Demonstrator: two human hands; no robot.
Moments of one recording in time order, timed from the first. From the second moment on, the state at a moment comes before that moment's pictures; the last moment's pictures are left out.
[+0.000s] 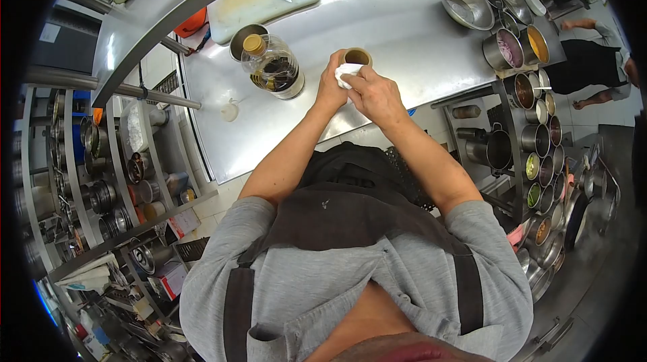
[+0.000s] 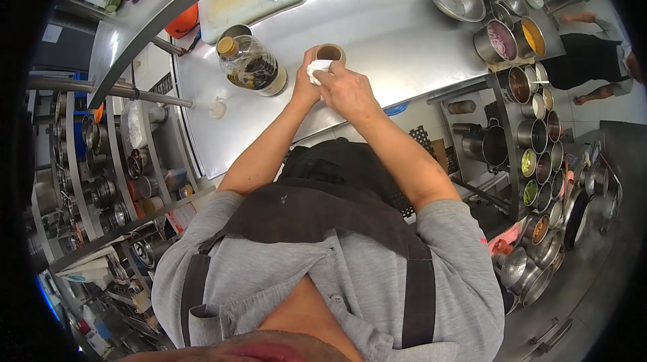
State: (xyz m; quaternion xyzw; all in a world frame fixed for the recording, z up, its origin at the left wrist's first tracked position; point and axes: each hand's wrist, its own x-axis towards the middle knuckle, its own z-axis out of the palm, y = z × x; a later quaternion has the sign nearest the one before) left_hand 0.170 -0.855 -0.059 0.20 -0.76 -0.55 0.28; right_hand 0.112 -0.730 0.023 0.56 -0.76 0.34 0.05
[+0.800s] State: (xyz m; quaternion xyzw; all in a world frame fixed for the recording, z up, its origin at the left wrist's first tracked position) left_hand 0.171 -0.846 -0.048 0.25 -0.77 -0.49 0.32; right_hand 0.112 -0.726 0.024 0.49 -0.81 0.31 0.05
